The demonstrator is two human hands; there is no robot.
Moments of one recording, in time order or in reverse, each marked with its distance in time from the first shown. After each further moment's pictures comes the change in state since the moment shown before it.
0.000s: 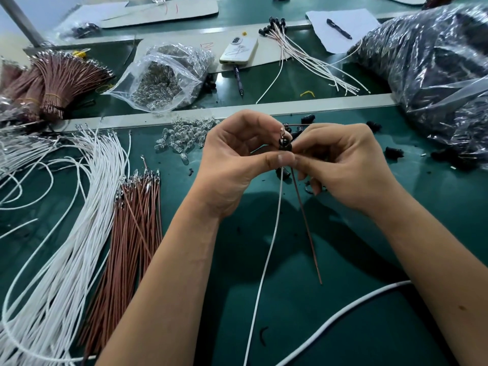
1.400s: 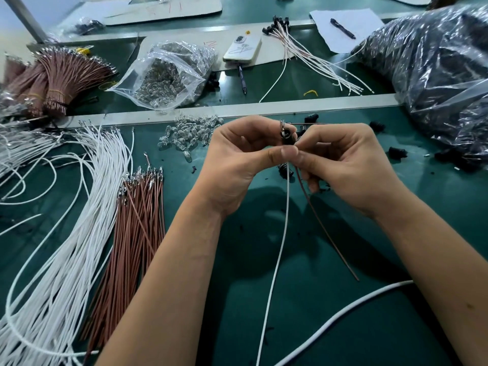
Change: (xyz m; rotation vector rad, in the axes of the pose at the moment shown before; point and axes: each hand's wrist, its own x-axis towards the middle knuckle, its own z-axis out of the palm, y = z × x) left_hand -0.002 0.005 0.004 -0.085 0.025 -0.053; right_hand -0.002 -0.006 0.006 0.109 0.009 0.108
